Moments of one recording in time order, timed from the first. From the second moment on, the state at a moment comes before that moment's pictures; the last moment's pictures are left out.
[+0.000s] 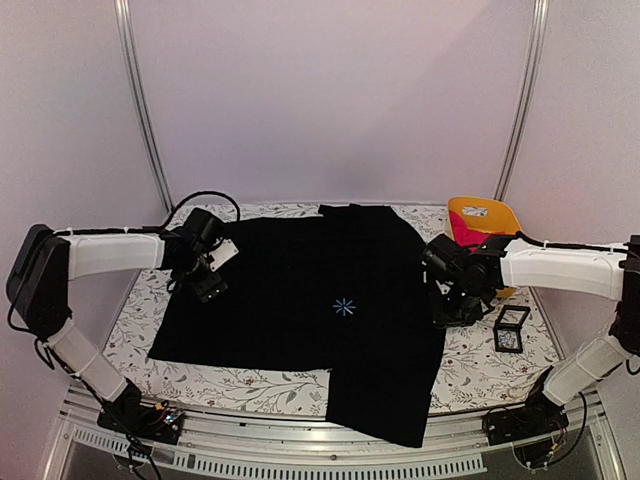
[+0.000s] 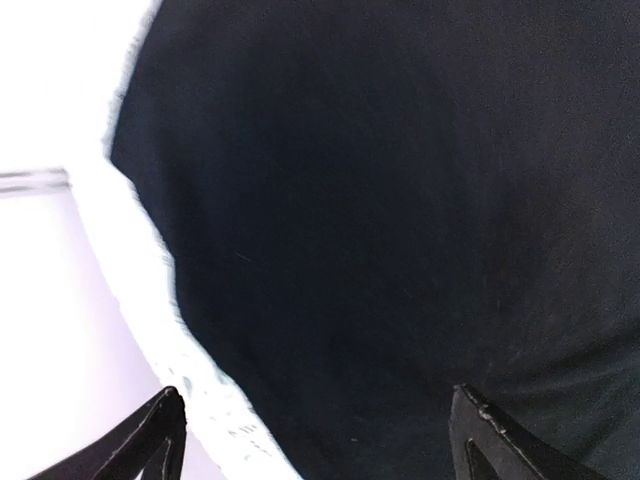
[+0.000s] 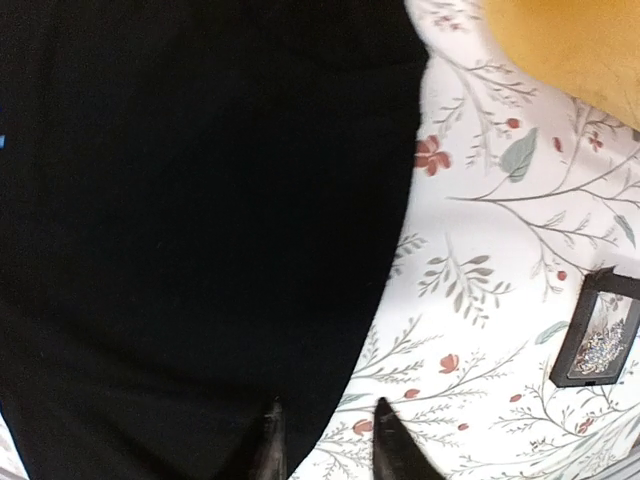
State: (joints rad) left arm -0.45 1.63 0.95 -0.46 -0.44 0.52; right arm 0.78 1.49 0.98 -0.88 0.23 0.71
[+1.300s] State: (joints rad) left arm -0.48 1.09 0.87 -0.15 0.02 0.45; right arm 0.20 1.24 1.02 -0.99 0.00 0.66
